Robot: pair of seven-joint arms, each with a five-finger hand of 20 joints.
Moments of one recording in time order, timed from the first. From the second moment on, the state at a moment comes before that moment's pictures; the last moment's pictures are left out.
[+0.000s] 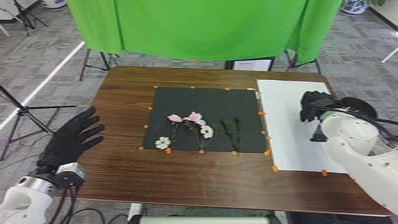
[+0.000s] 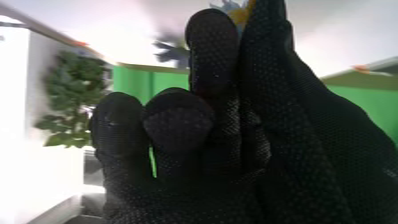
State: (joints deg) left arm 129.4 -48.5 -104.4 -115.7 35.5 -0.1 6.1; right arm -73.8 -37.7 60.0 -89.7 -125.1 -7.7 23.4
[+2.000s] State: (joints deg) left arm 128.2 -48.0 -103.3 -115.2 35.4 0.1 5.9; right arm -60.1 -52.8 43.8 -91.7 -131.9 -17.0 17.5
